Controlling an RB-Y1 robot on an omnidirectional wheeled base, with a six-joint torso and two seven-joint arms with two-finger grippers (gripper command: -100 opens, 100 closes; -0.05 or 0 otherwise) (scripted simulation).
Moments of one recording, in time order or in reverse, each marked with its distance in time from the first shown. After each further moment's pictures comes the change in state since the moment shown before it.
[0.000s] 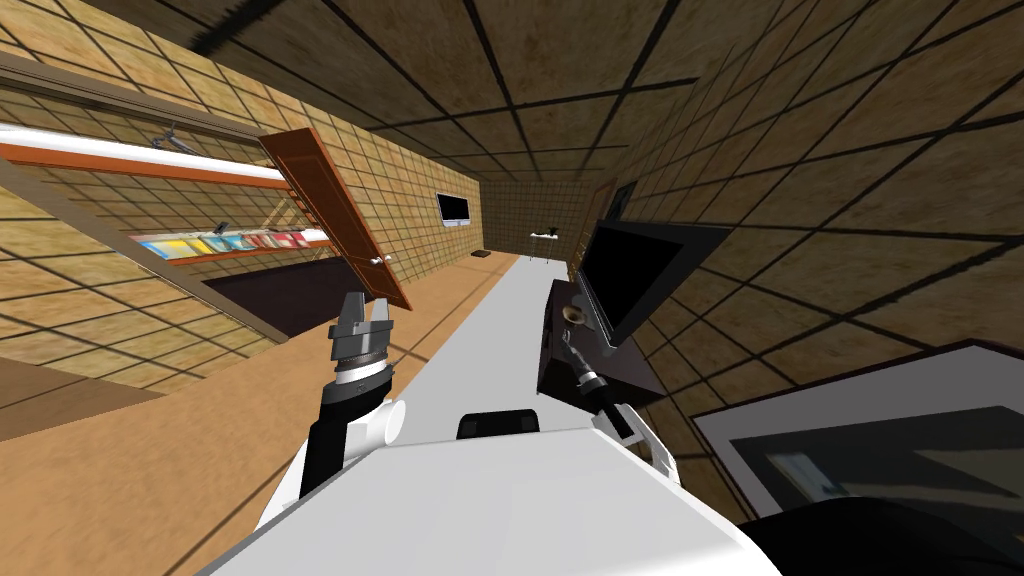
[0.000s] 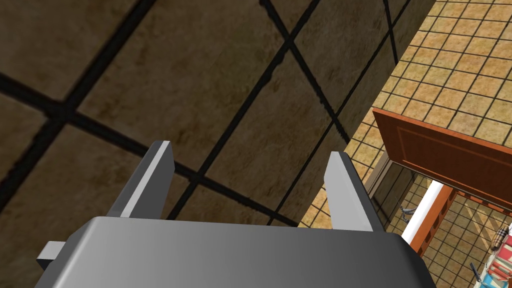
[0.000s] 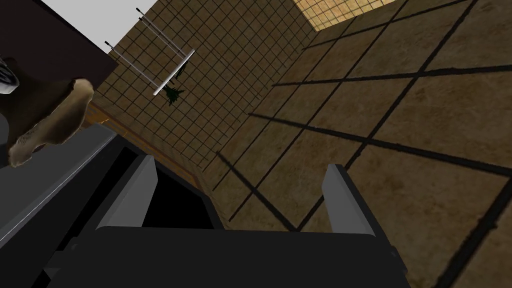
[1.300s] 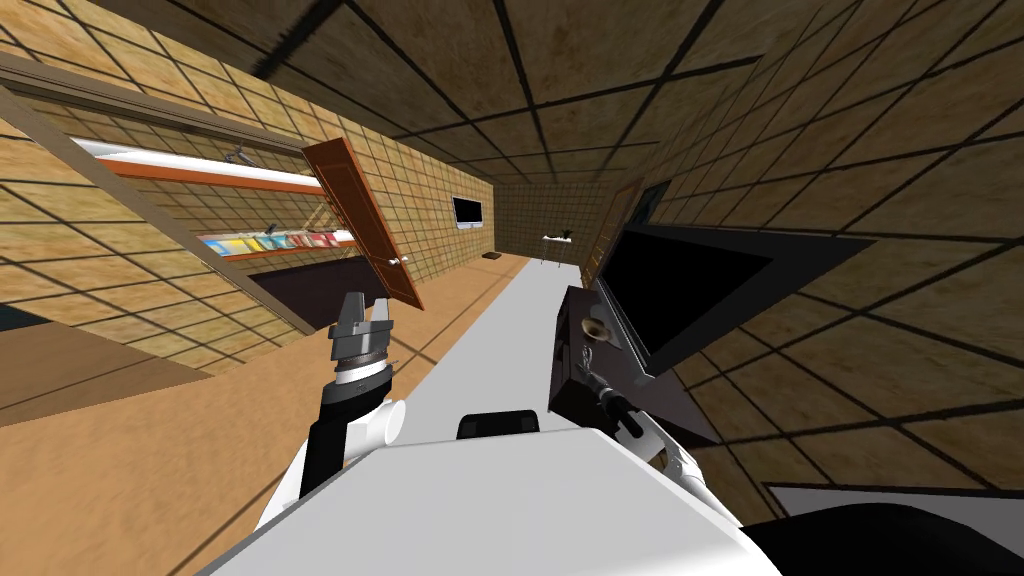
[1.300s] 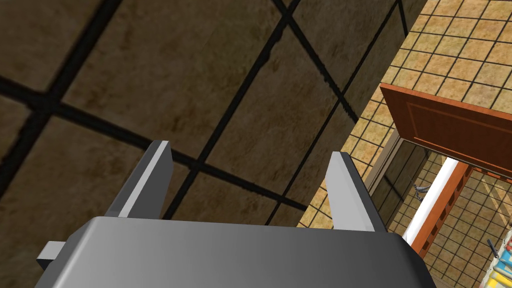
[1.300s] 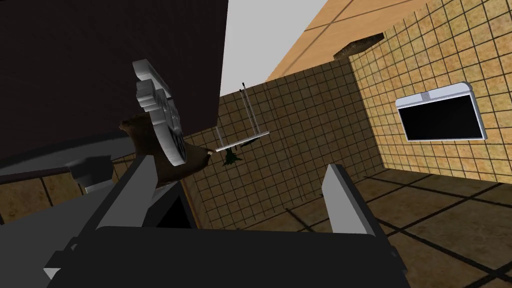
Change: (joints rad) left arm 0.000 0.000 0.000 0.000 0.000 0.000 0.000; right arm -0.077 -0.175 0.039 0.364 0.059 0.246 0.079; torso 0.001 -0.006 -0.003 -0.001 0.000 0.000
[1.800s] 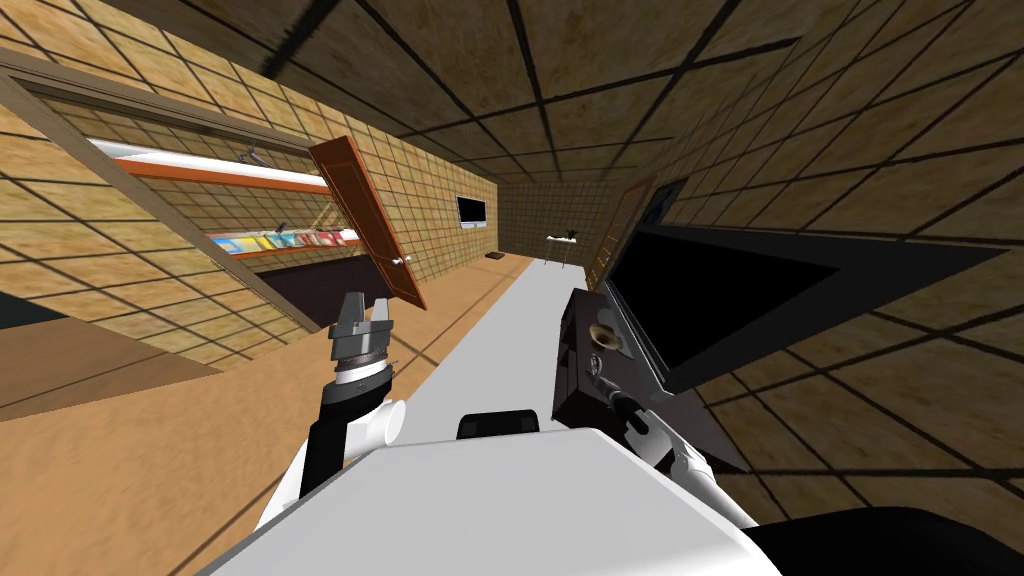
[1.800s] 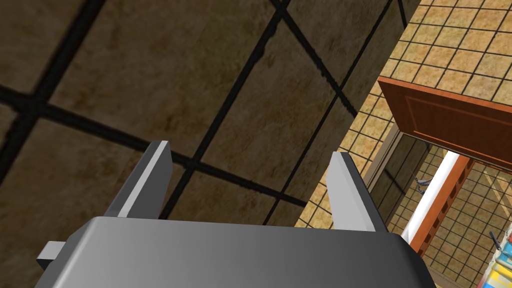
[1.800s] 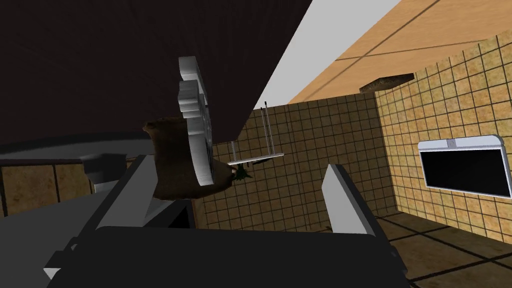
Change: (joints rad) left arm 0.000 0.000 0.000 0.000 0.000 0.000 0.000; right arm -0.038 -0.060 0.011 0.108 0.006 0.081 0.021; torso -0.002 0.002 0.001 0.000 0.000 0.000
